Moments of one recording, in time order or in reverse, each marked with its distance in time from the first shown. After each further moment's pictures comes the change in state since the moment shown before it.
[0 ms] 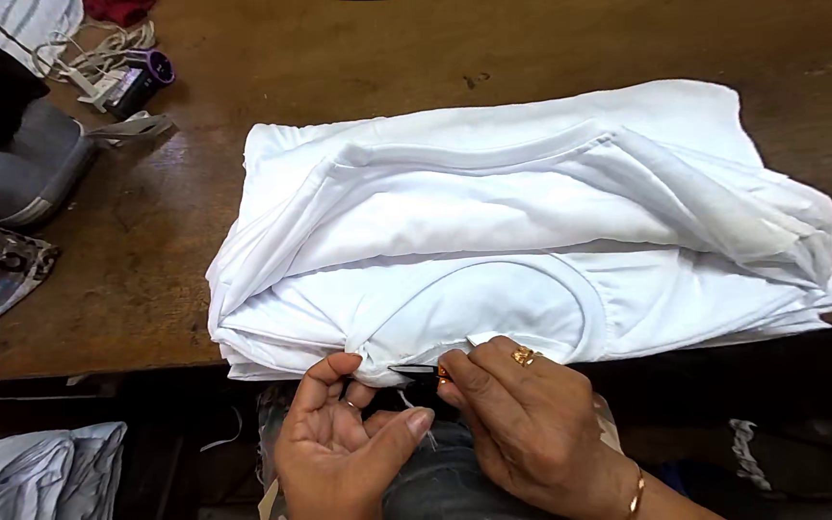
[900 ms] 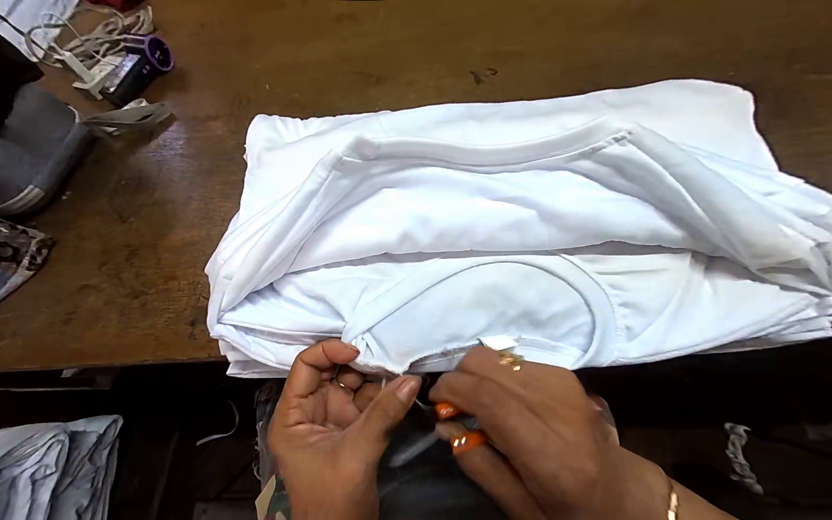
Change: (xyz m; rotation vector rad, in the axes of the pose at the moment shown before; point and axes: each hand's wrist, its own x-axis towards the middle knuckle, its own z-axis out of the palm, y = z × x) left_hand 0.013 -0.005 0.001 0.012 0.007 0.106; right_hand 0.013 -0.002 -0.010 0.256 -0.111 -0.052
